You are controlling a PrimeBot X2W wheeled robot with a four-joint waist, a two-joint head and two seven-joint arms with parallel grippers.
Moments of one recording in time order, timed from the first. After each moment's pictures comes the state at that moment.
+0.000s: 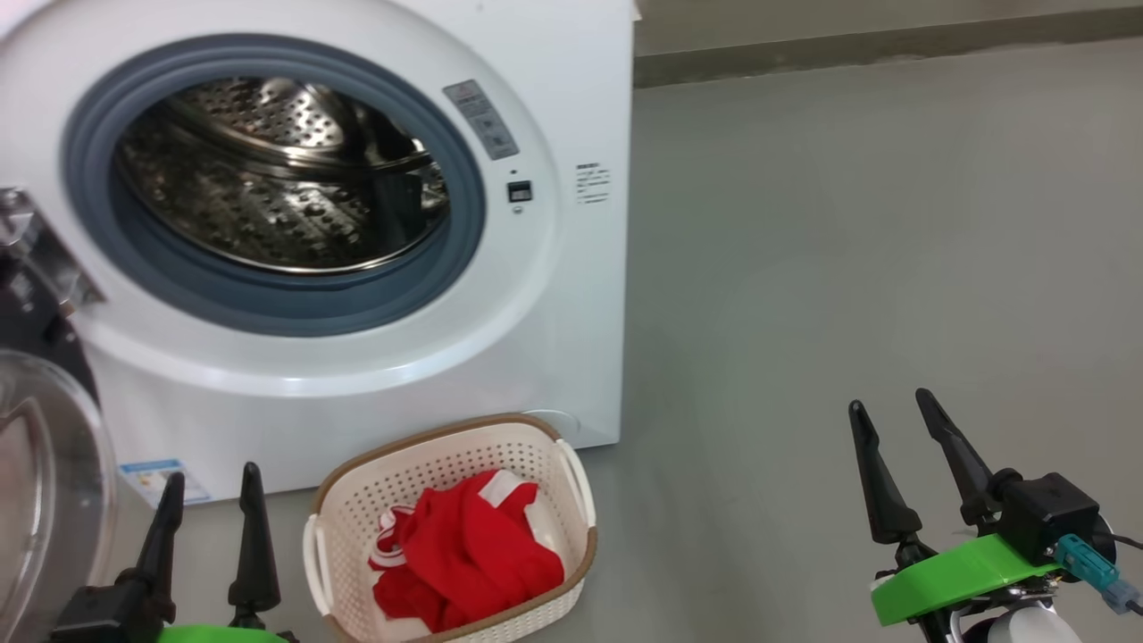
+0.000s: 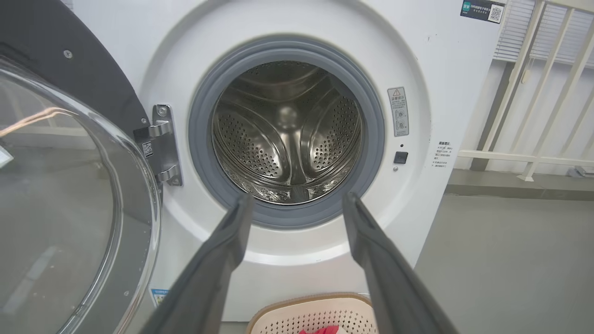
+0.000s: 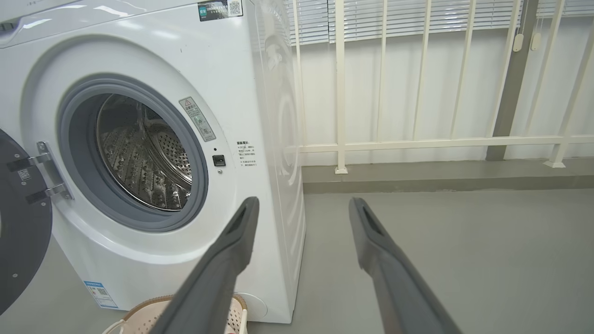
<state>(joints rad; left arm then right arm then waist) -0.04 0.04 0.13 0.19 -0.20 -0.05 -0.25 -0.05 -0.06 0.01 0.21 0.27 0.12 -0.26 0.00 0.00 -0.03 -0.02</state>
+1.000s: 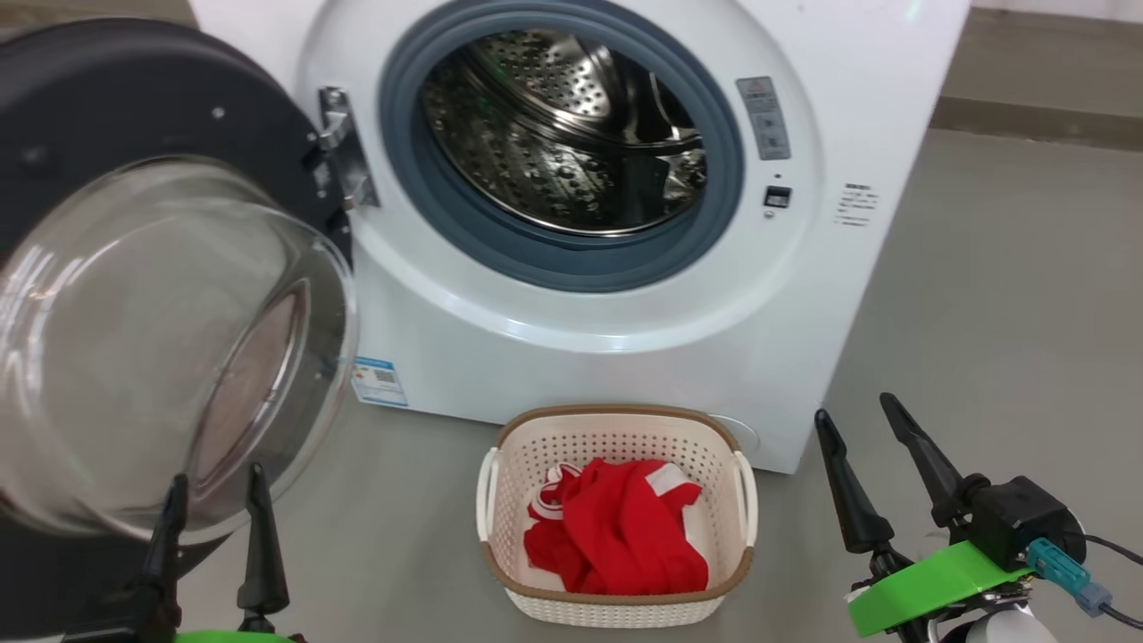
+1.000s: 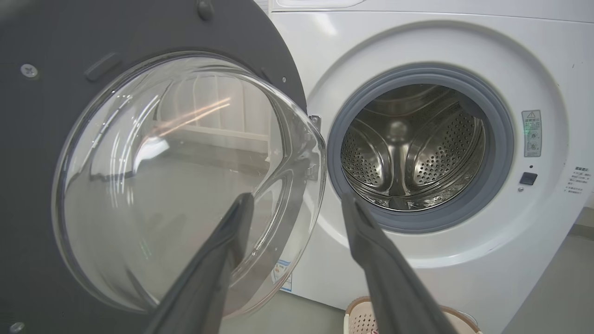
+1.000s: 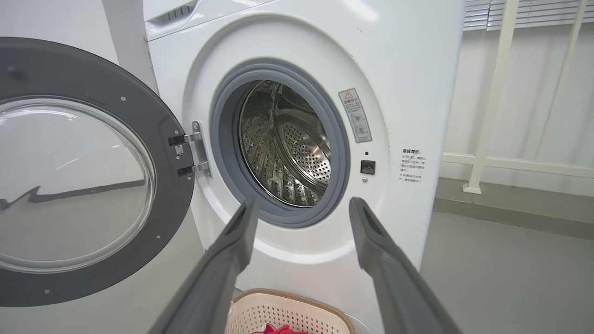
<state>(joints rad) -0.02 0.04 0.10 0.13 -0.19 0.01 -0.25 -0.05 -0.07 0.07 0.20 0.27 0.12 -0.26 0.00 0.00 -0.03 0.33</state>
